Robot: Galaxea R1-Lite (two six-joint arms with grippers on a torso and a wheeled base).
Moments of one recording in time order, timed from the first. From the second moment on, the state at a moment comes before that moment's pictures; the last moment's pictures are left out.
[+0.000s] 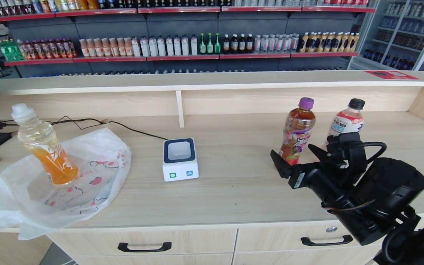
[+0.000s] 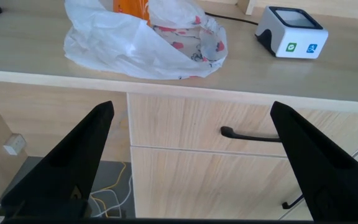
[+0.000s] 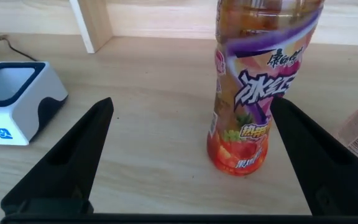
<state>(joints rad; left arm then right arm) 0.00 0.00 0.00 0.00 0.01 -0.03 0.54 1.87 -0.39 -1.57 -0.30 -0.02</state>
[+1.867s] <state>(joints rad) 0.00 0.00 0.00 0.00 0.01 -0.03 0.40 2.12 -0.69 -1.57 -0.30 -0.03</state>
